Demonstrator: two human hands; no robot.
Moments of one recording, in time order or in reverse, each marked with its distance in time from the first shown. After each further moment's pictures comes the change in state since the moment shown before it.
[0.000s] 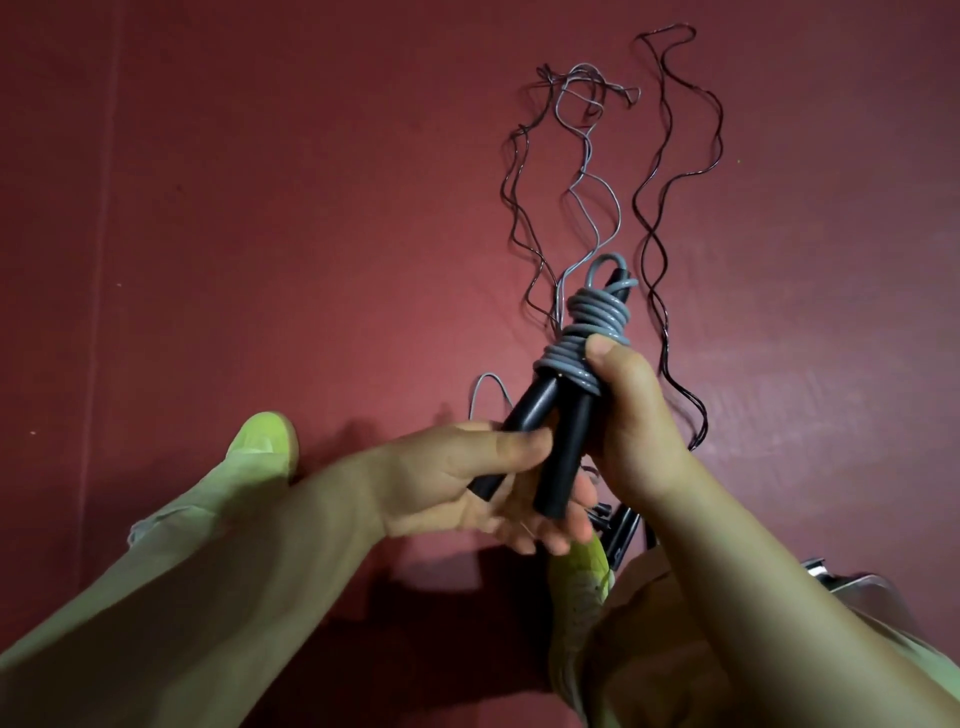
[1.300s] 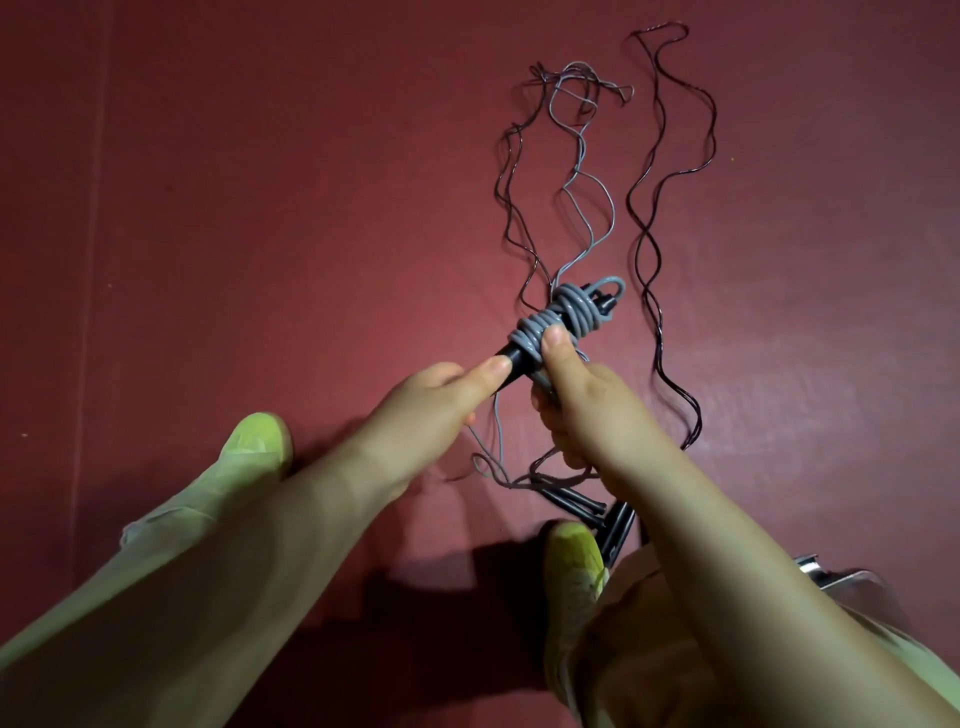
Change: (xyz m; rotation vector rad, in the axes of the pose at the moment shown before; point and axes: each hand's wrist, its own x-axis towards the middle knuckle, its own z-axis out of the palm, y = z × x) left_hand 0.019 0.006 -0.013 0.361 0.988 0.008; right_hand 0.016 0.005 -0.007 -0.591 0.071 0.128
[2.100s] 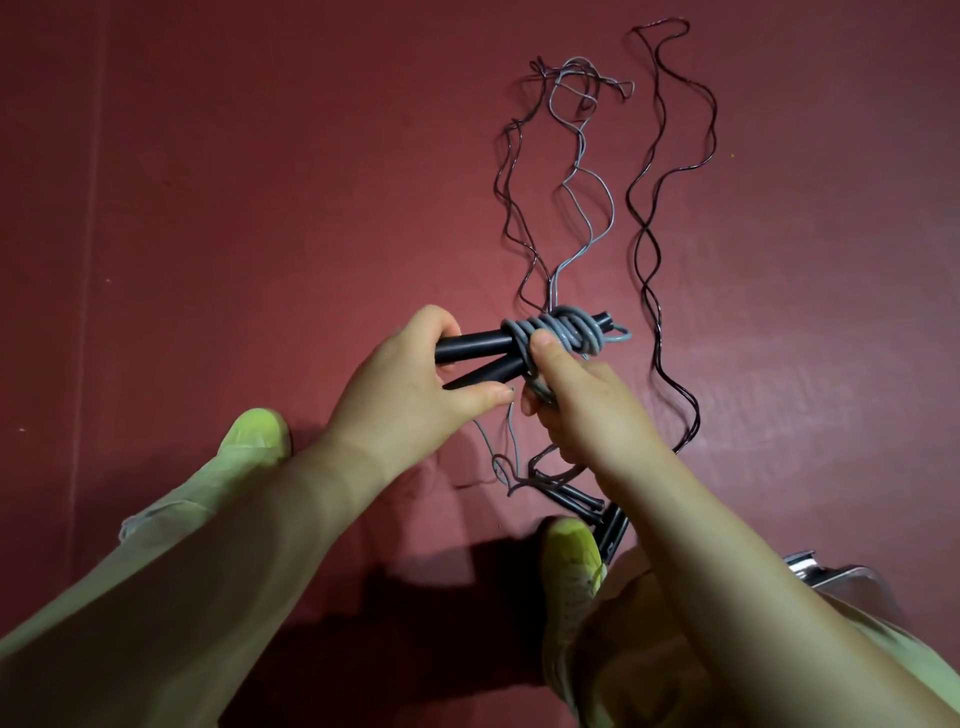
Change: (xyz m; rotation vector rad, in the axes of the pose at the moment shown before) left_hand 0.003 -0.001 -0.011 0.348 0.255 0.383; right_hand -0.002 0.005 0.002 0.000 0.053 -0.042
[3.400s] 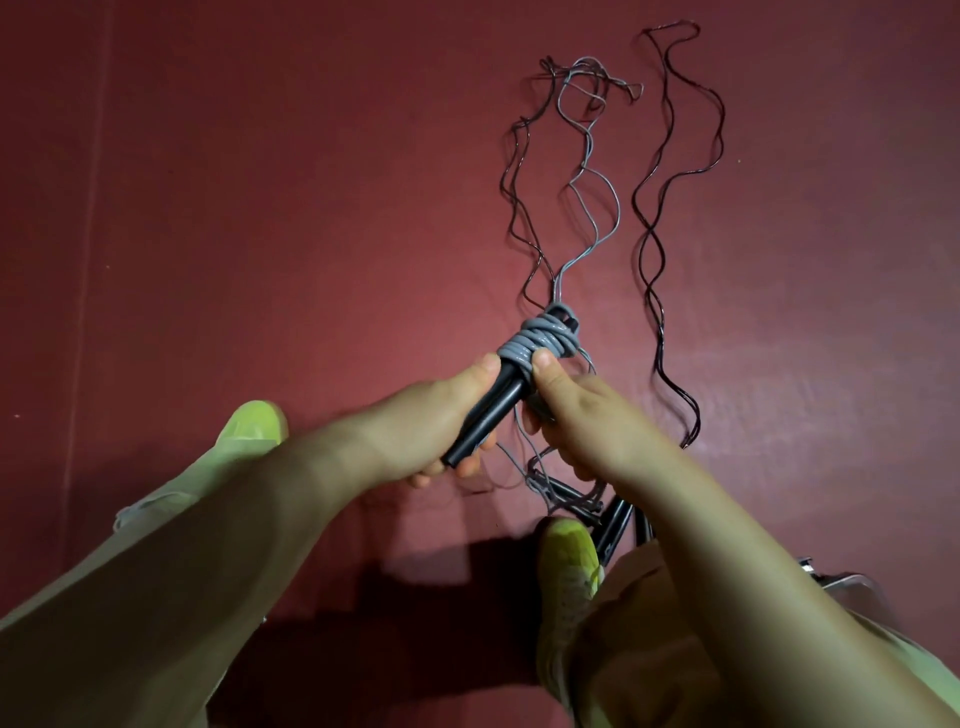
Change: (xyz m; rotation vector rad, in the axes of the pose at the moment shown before) left_hand -0.009 0.008 -0.006 -0.237 -0.628 -0.391; right_hand 0.003 0.006 -0.004 -0.221 -0.172 -0.005
